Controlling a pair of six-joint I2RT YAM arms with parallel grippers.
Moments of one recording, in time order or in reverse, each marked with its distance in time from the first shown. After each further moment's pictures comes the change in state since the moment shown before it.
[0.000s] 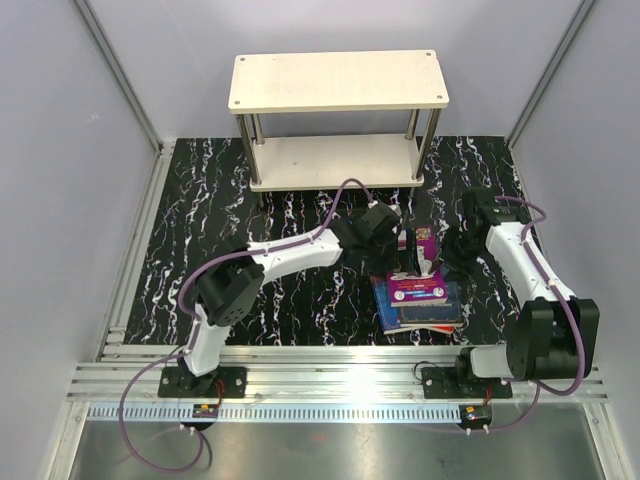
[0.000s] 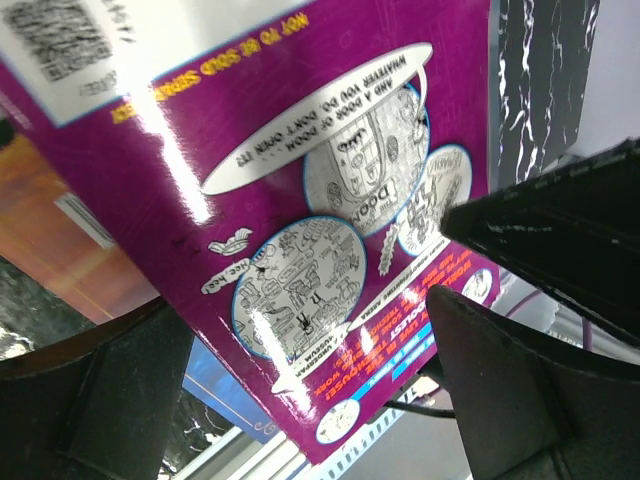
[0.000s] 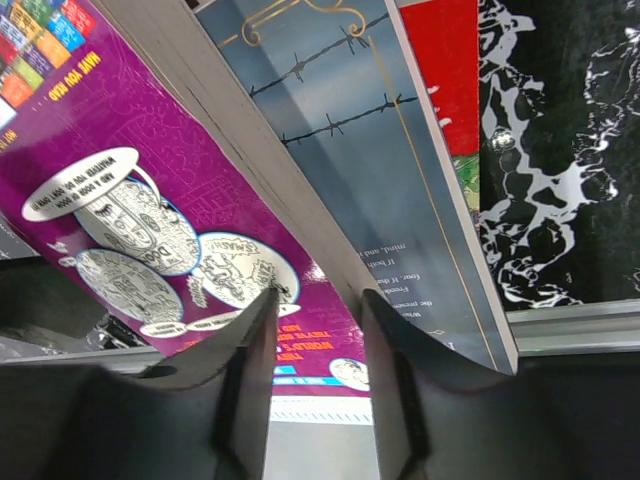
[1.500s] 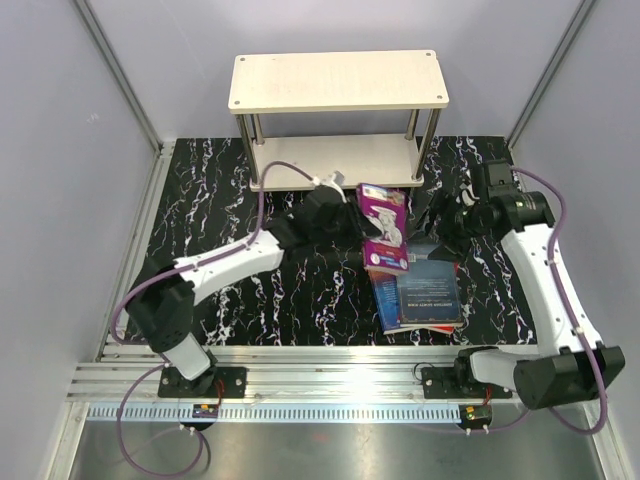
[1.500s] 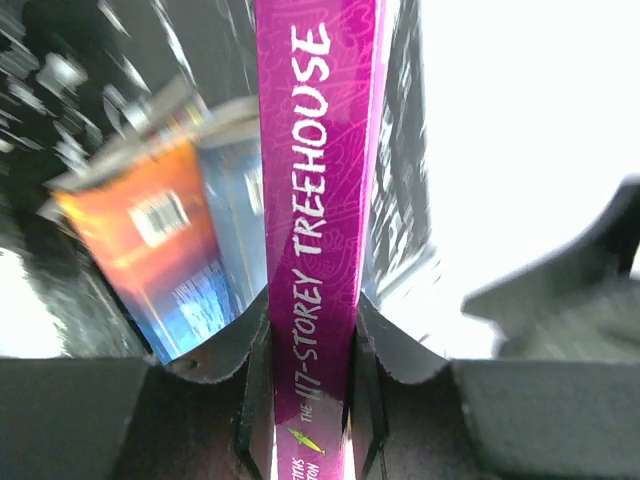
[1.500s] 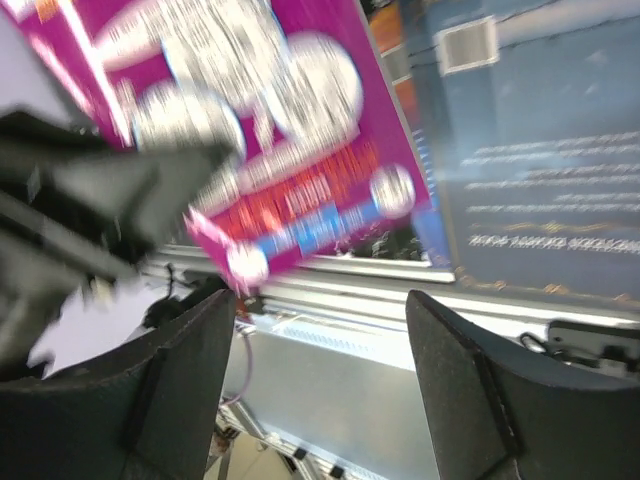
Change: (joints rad) left arm 0.116 -0.356 -0.316 0.271 -0.097 -0.151; right arm 0.109 -0.096 0.324 -0.178 -0.210 0.114
